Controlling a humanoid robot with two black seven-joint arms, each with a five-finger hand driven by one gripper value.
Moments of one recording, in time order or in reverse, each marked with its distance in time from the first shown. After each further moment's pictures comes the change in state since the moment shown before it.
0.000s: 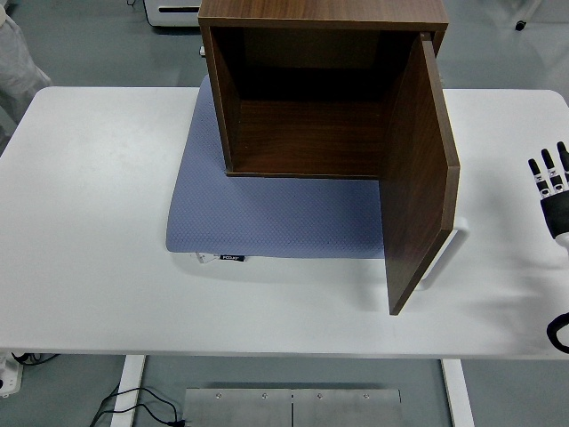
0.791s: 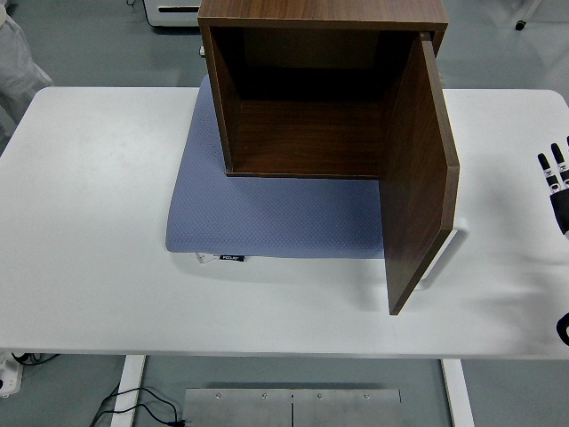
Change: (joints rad) left arm 0.000 0.000 0.000 0.000 0.000 0.000 0.000; right arm 0.008 -0.027 0.000 0.003 0.001 0.000 -0.002
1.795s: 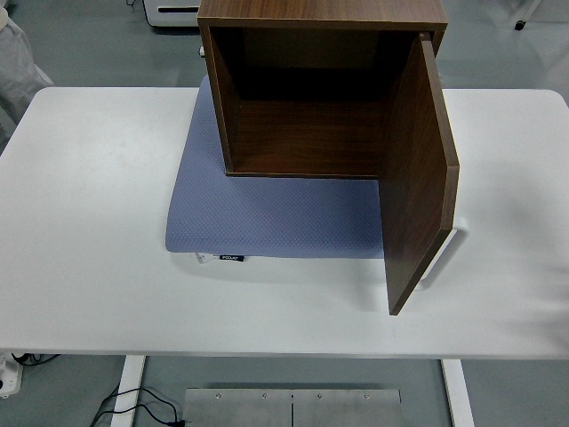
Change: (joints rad) left arm 0.000 0.000 0.000 0.000 0.000 0.000 0.000; right arm -0.152 -0.162 0.024 0.130 0.005 0.083 -0.003
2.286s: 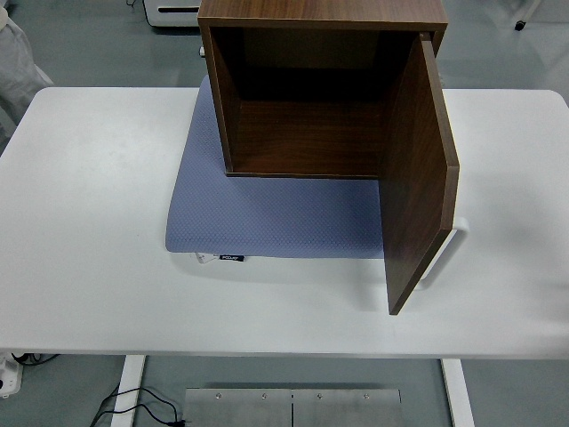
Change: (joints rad) left arm 0.000 0.000 0.000 0.000 0.000 0.000 0.000; right arm -0.199 -0.042 0.045 0.211 0.000 0.031 -0.003
